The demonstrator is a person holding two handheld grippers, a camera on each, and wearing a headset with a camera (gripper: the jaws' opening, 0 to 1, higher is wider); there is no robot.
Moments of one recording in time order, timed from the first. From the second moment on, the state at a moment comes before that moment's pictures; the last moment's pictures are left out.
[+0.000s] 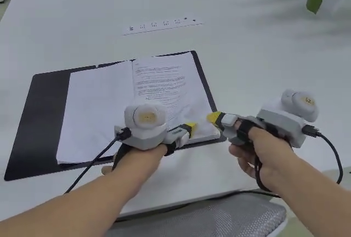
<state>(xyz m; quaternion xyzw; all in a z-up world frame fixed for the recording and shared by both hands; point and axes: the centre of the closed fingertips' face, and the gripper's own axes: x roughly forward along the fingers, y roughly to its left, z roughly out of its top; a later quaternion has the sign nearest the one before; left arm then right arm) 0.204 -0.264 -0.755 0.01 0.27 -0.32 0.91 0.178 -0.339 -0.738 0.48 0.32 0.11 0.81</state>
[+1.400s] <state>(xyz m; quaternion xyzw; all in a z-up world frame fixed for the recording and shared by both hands) 0.162 -0.012 -0.623 -0.03 0.13 -0.22 0.97 0.188 -0.124 -0.638 0.36 0.28 0.24 0.86</state>
